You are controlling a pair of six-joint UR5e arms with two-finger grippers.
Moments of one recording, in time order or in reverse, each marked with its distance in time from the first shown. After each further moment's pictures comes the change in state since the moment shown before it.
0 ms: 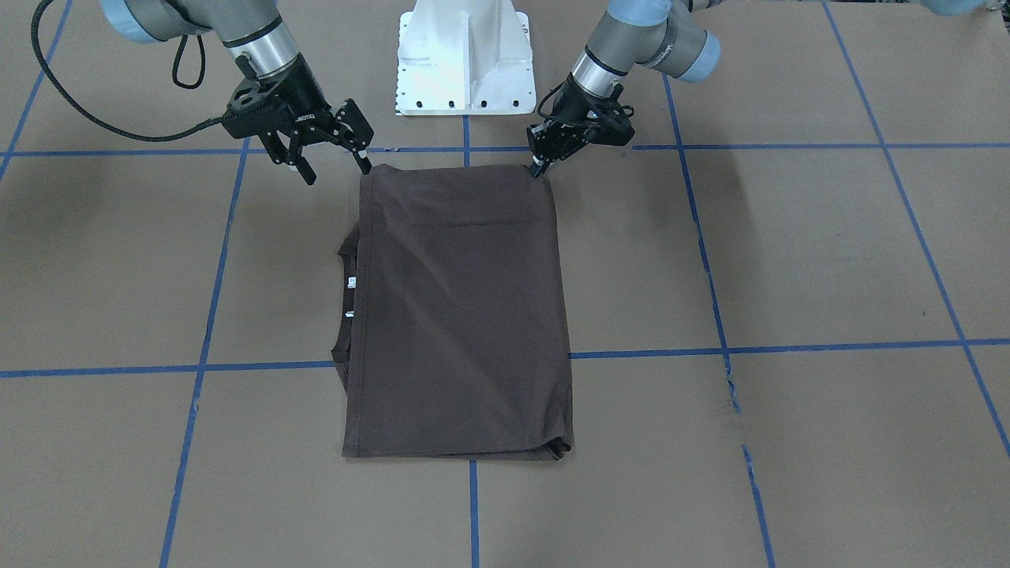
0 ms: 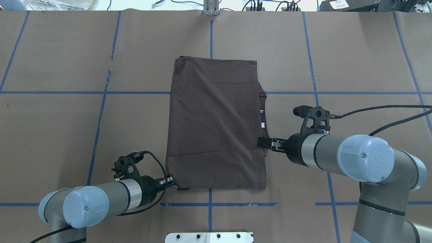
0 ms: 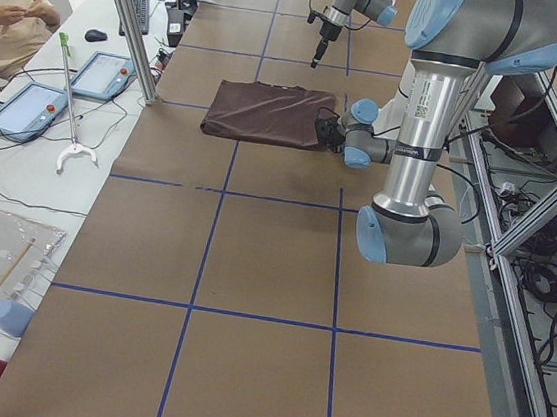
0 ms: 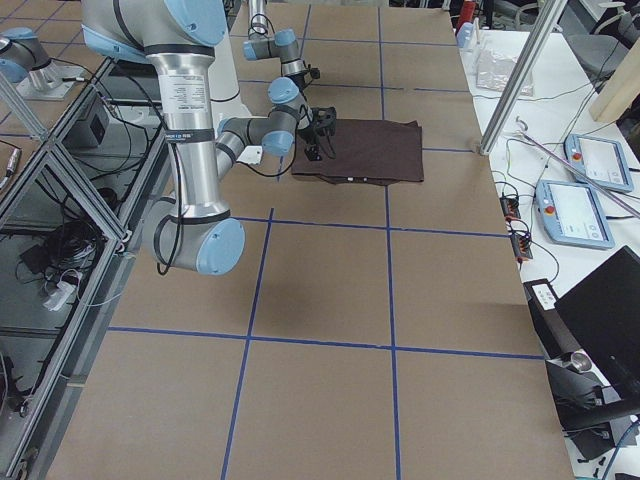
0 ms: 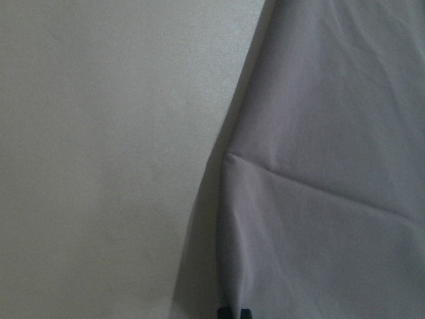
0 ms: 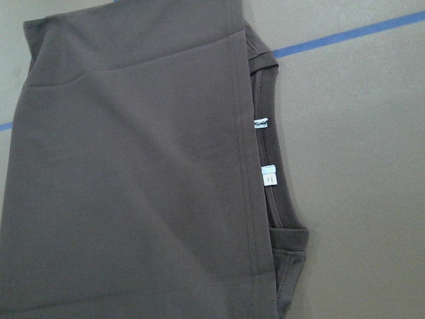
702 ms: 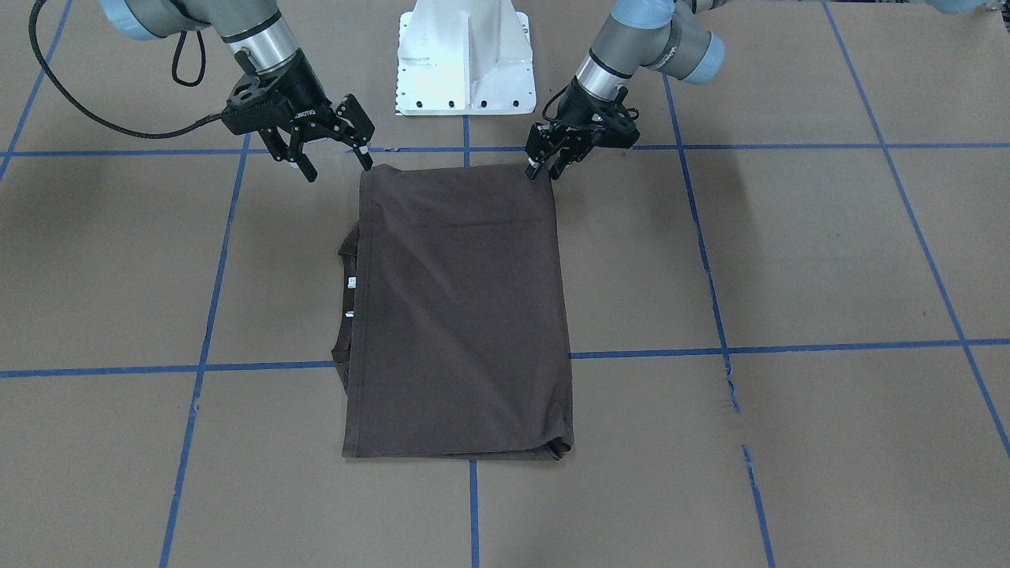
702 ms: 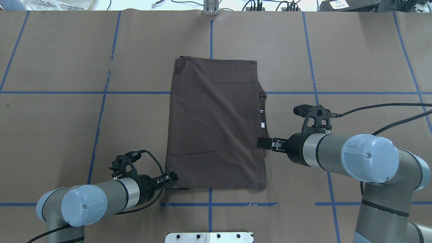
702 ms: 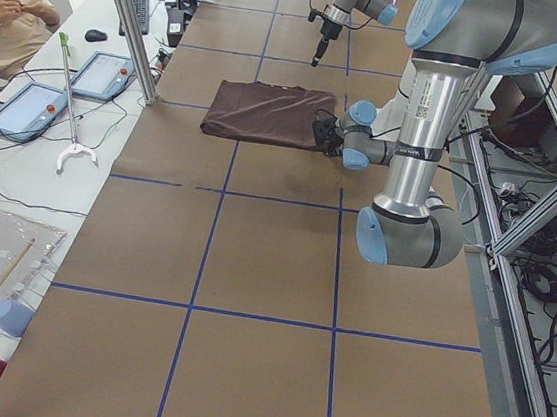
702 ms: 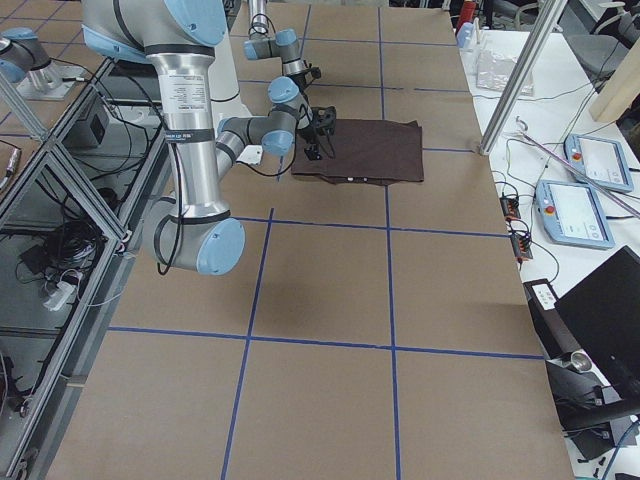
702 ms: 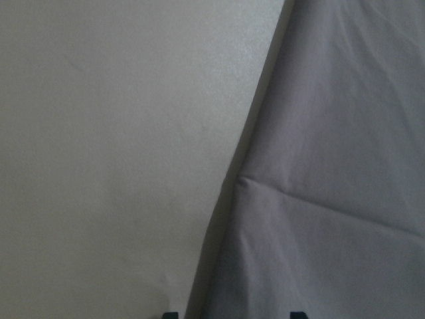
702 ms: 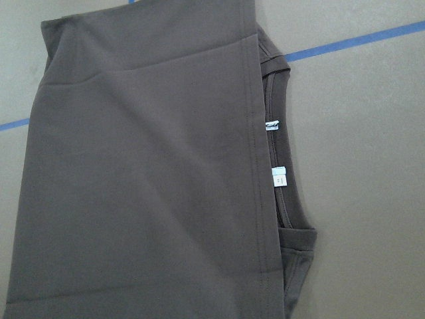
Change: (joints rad) left arm -0.005 0.010 0.003 0.001 0.000 0.000; right arm 0.005 -0.007 0.026 0.004 0.011 -0.057
